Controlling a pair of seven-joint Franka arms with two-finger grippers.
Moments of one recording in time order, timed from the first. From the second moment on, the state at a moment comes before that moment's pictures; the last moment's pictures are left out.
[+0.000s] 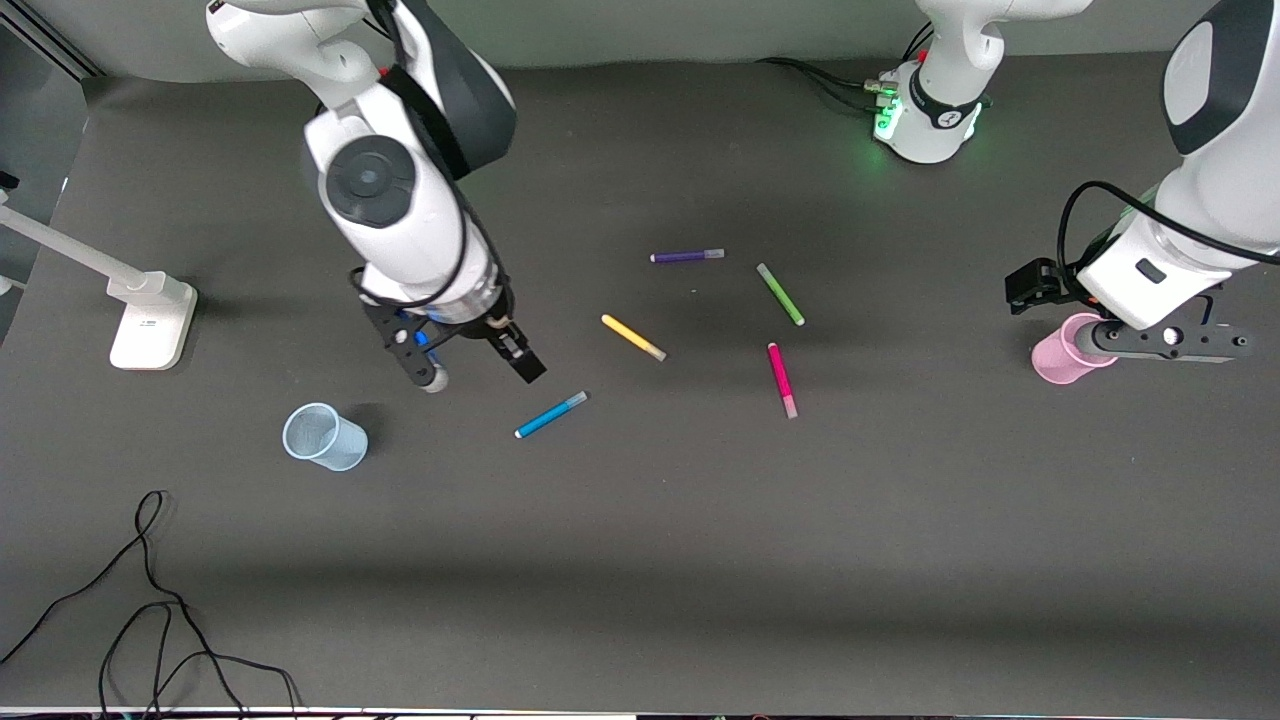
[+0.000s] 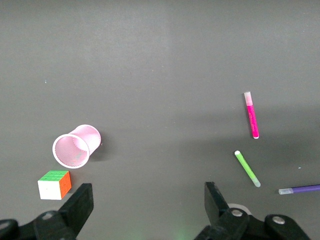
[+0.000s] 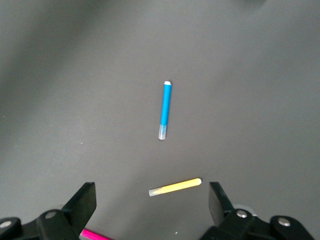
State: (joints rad) left arm -0.08 0.06 -0.07 -1.65 0.03 1.60 -0.08; right arm 0.59 0.34 -0.04 -1.52 0.06 1.85 1.50
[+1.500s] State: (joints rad) left arm -0.23 0.37 -0.26 -1.72 0.03 1.96 -0.72; right arm 0.60 0.68 -0.04 -1.59 0.06 2.18 1.62
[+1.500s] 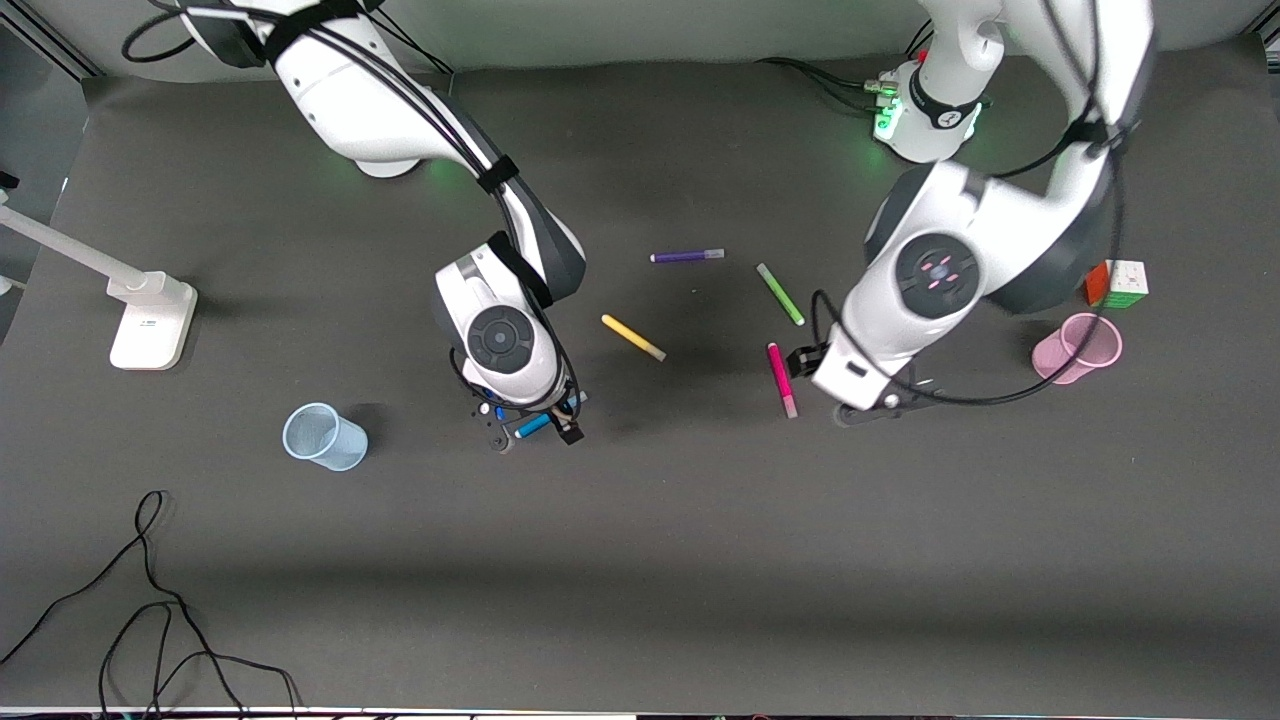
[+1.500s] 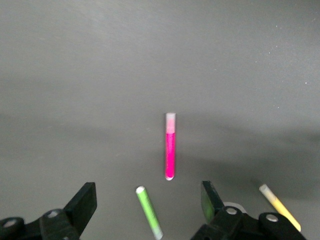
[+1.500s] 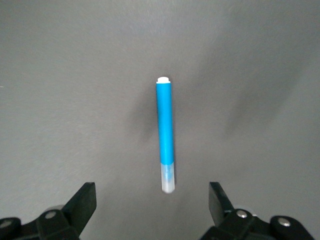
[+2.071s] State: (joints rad) left arm -0.29 0.46 -0.26 -1.92 0.04 2.29 -0.63; right arm 0.64 0.75 -0.04 -1.63 0.06 2.30 1.68
